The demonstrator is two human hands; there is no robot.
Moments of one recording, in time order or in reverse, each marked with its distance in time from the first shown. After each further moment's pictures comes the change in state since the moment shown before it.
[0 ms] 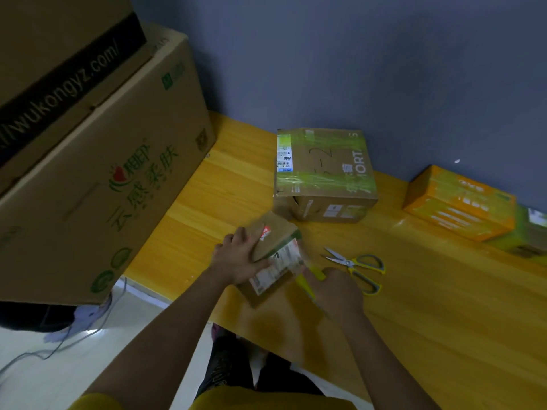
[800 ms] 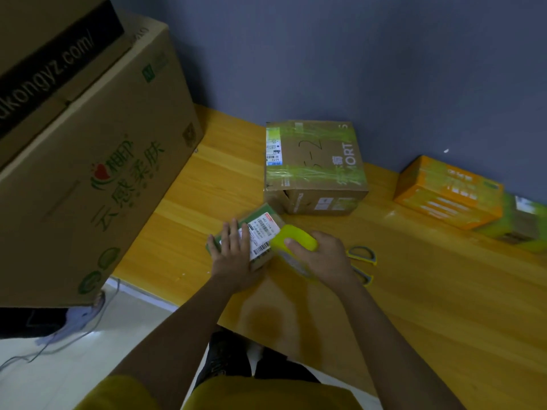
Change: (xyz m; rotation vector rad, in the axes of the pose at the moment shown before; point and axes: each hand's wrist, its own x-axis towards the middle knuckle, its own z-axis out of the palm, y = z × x) left_hand 0.001 0.012 0.038 0.310 0.118 -0.063; right_hand 0.008 -0.017 -0.035 0.524 0.152 -0.348
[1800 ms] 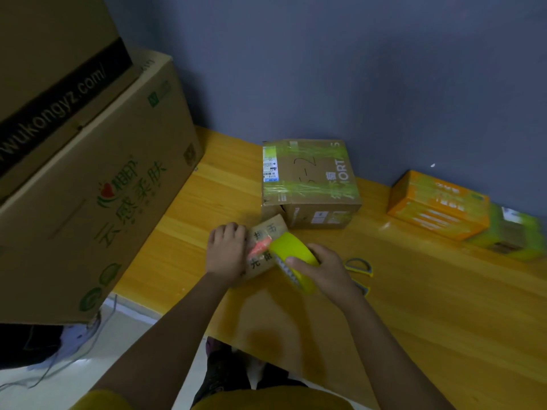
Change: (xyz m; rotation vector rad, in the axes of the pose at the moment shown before) left_hand 0.010 -0.005 -0.049 -0.111 0.327 0.023; right_hand -0.013 -0.007 -0.012 0.265 -0.142 0.119
